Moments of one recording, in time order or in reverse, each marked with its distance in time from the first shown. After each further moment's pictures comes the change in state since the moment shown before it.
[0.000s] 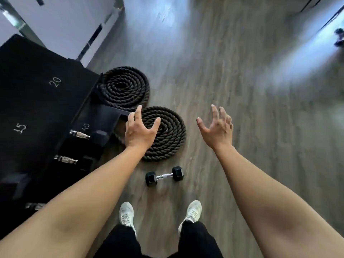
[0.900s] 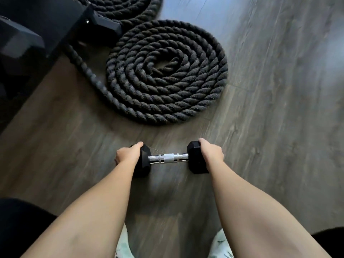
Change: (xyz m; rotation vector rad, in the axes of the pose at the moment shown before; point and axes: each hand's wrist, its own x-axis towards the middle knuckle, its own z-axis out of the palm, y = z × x) left_hand 0.002 -0.505 0.508 -0.150 -0.022 -1.049; right_hand 0.001 0.298 0.647 0.426 -0.513 0.872
